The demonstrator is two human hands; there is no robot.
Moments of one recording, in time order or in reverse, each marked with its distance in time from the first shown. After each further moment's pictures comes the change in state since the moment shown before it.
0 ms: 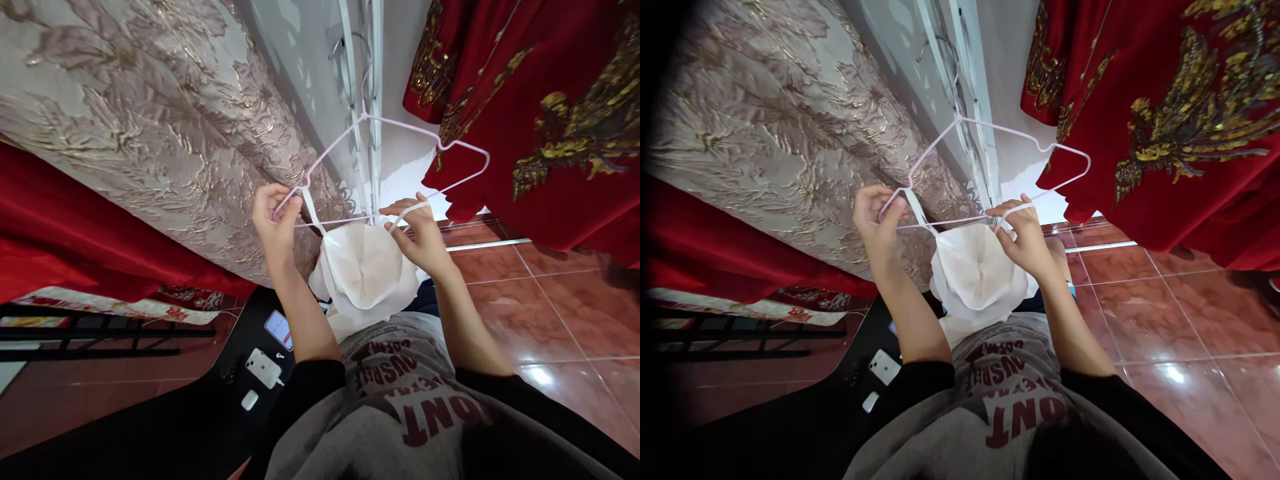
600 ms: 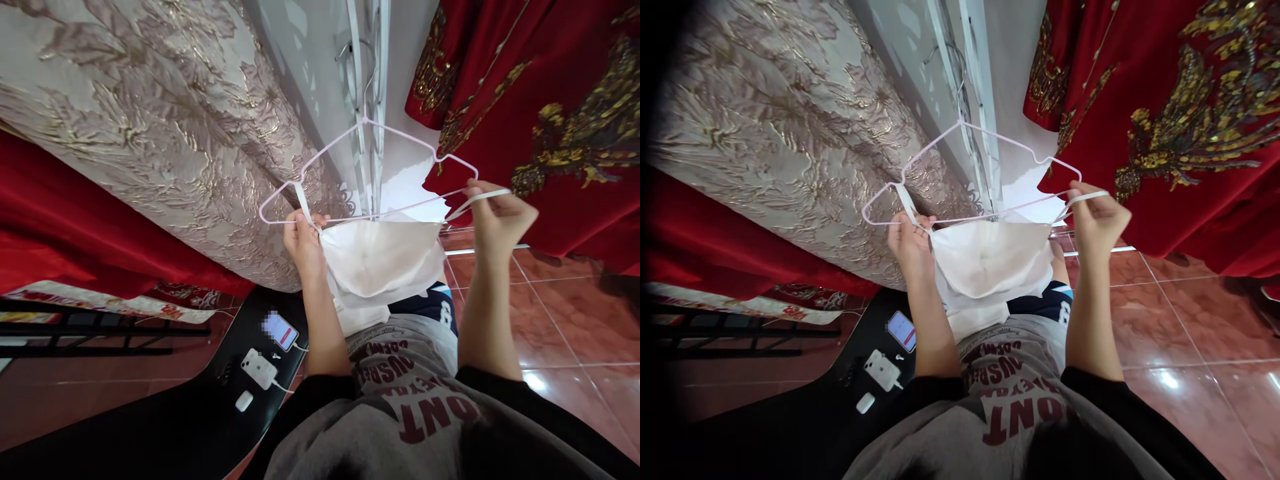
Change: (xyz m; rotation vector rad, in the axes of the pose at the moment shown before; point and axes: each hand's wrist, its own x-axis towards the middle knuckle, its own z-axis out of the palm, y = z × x) left_hand -0.056 0.001 0.046 -0.414 0.235 -0.178; right_hand 0.002 0.043 -0.056 0.142 0.697 0.233
